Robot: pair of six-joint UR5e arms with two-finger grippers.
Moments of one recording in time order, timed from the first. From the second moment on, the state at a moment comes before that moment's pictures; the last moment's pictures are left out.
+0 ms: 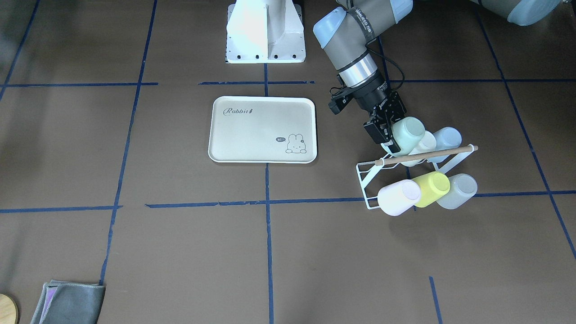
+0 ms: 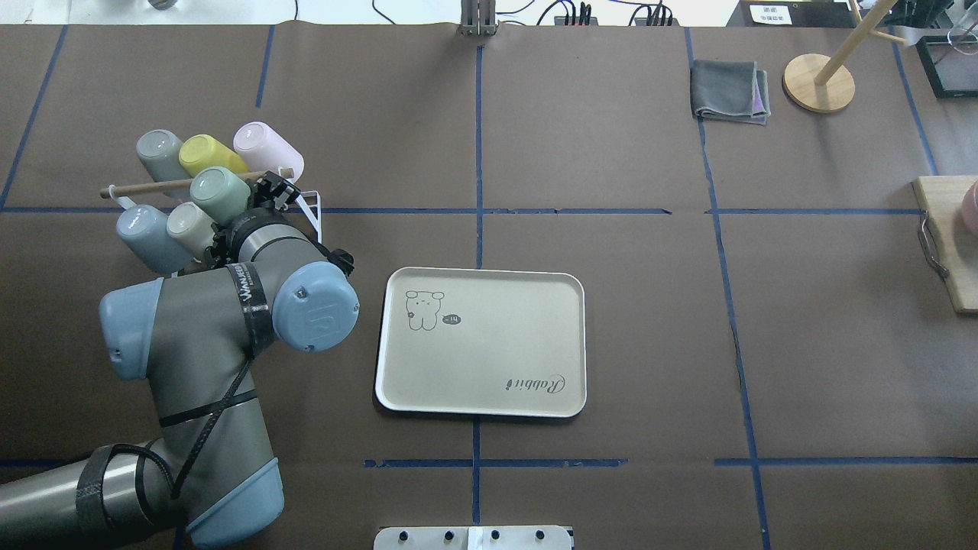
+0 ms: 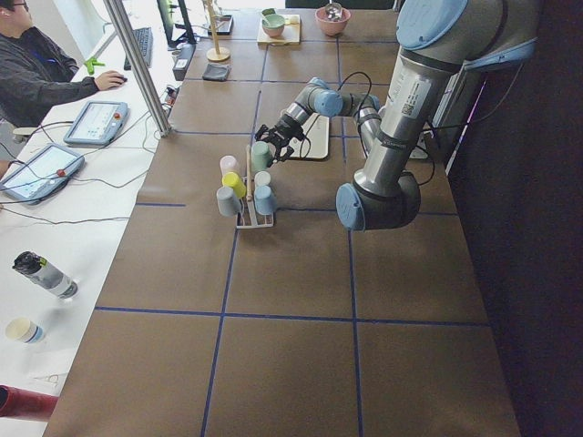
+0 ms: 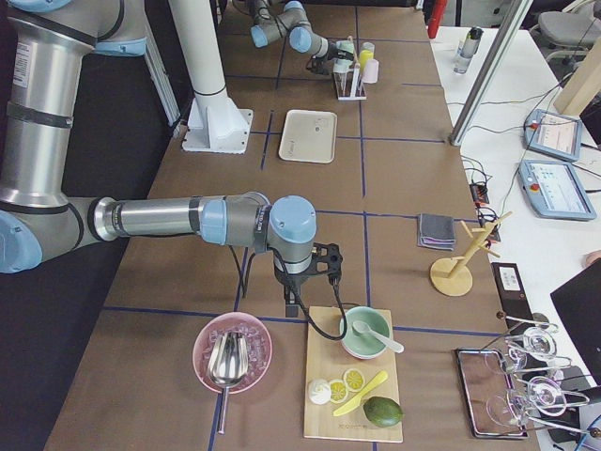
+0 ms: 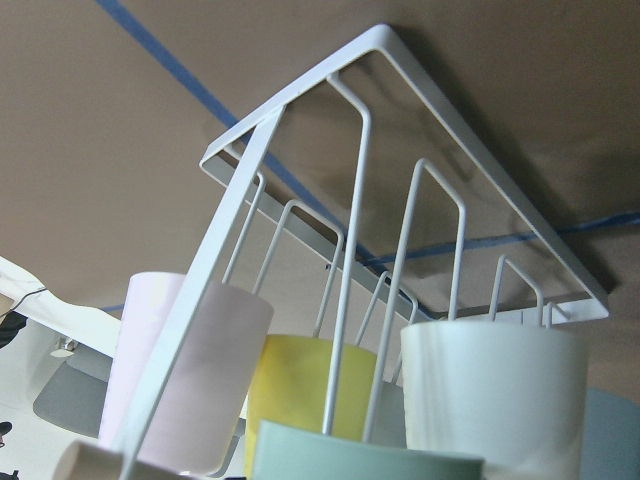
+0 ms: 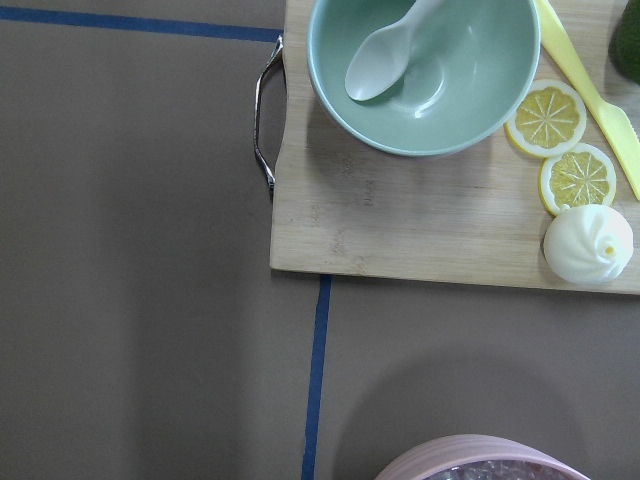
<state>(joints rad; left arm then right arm) -0.44 -2.09 -1.93 -1.00 -0.96 0.78 1.60 -1.83 1.93 -1.73 2.32 -0.13</state>
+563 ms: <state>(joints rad) -0.46 -2.09 -2.15 -0.90 -0.98 0.74 1.60 -1.82 1.93 -1.73 2.32 -0.13</state>
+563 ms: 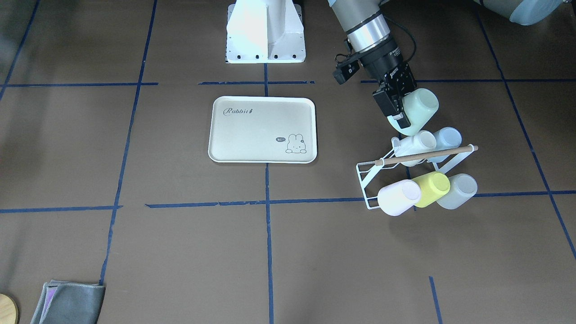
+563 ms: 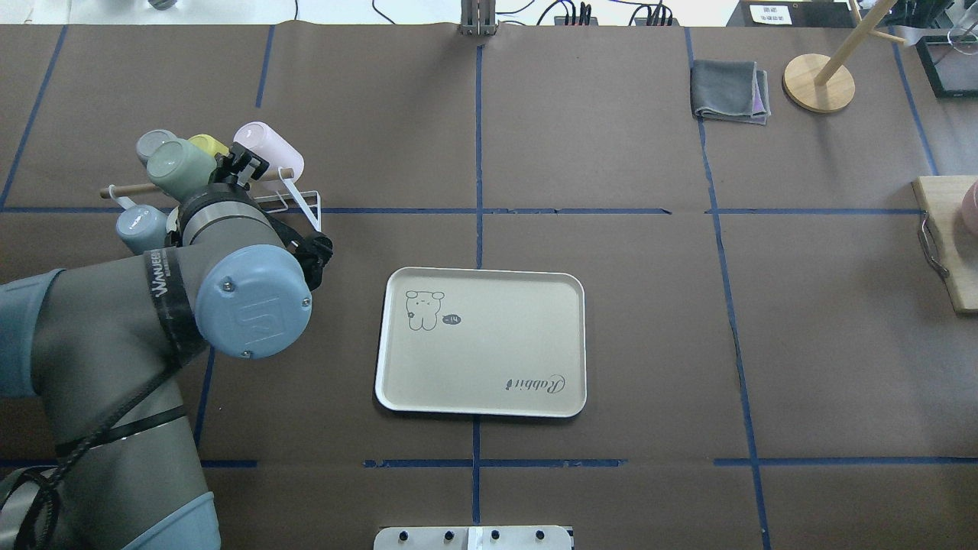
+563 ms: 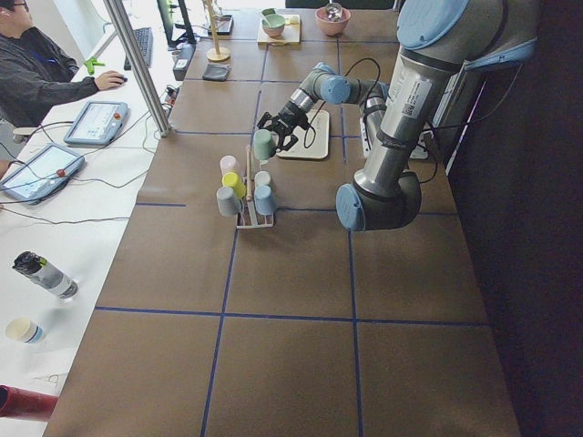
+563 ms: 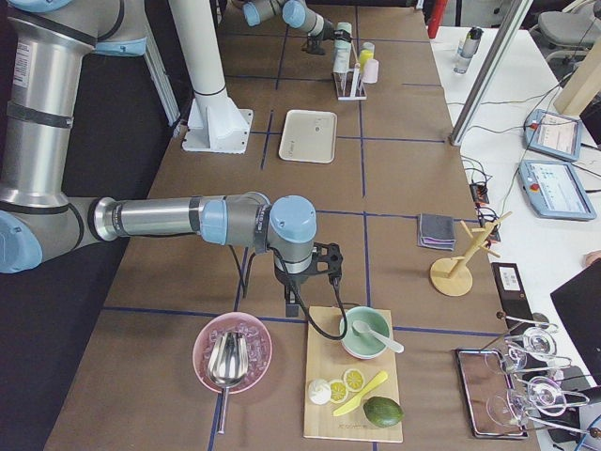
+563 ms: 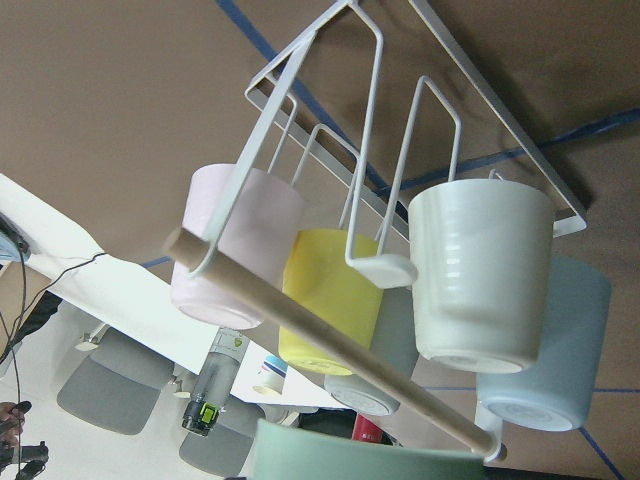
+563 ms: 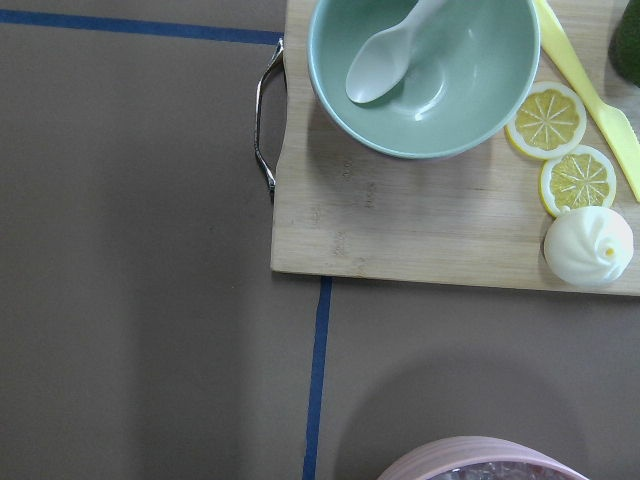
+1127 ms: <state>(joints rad) -0.50 -2.10 -2.24 -1.12 -1.23 0.26 1.60 -1.82 1.93 -1.73 2.32 -0.13</state>
